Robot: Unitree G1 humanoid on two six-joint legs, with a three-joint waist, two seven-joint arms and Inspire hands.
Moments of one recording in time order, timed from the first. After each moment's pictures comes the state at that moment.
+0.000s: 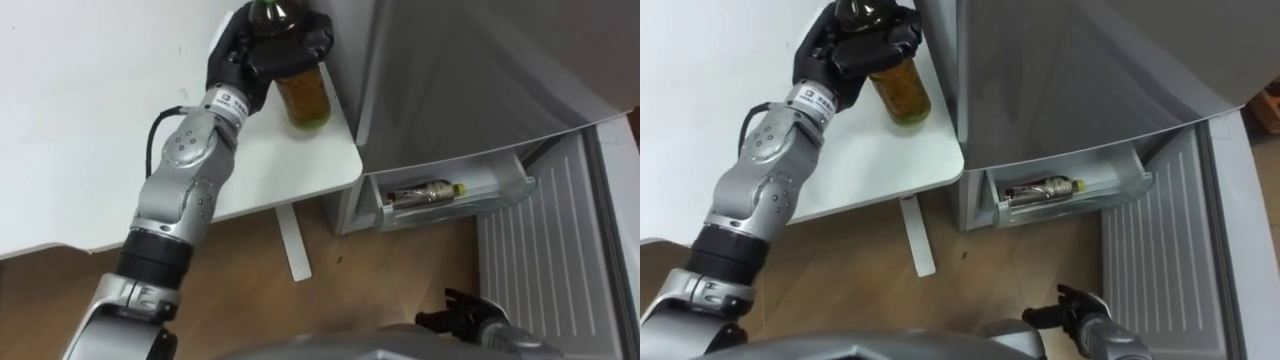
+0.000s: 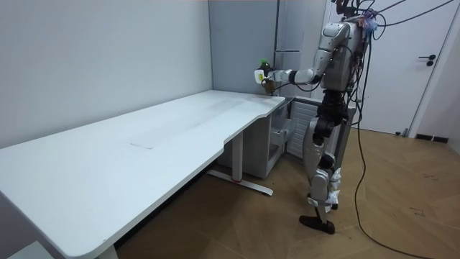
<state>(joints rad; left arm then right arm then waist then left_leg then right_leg) -0.24 0.18 -0.24 0.14 -0.48 0.09 -0.05 0.05 -0.24 0.09 1.11 0.11 0.01 0.15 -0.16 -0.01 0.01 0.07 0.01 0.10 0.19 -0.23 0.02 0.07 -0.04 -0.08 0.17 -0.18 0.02</state>
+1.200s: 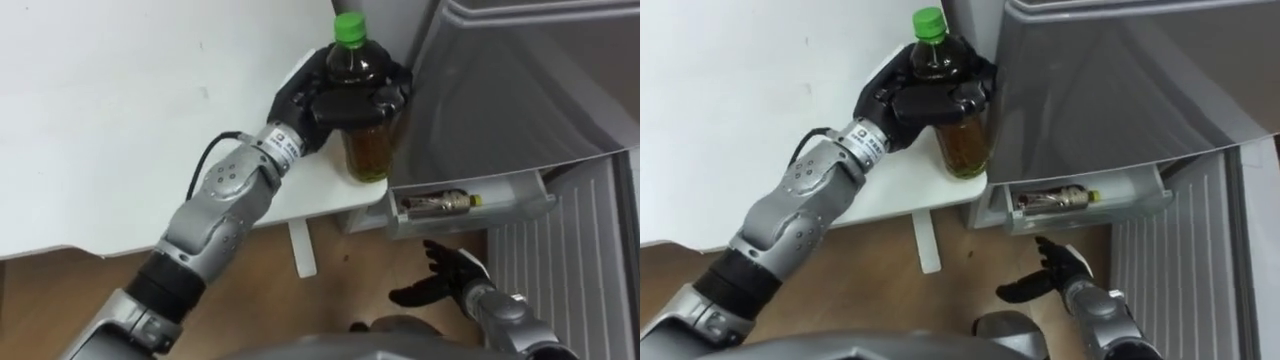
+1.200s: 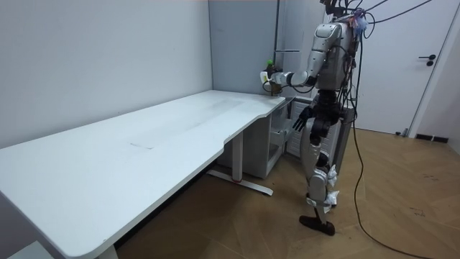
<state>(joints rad) -0.19 0.23 -0.54 0.10 -0.66 0.02 -0.10 0.04 -0.28 0.31 0.93 0.13 -0.01 0.08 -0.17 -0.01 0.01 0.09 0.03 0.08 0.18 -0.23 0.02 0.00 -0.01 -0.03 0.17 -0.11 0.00</state>
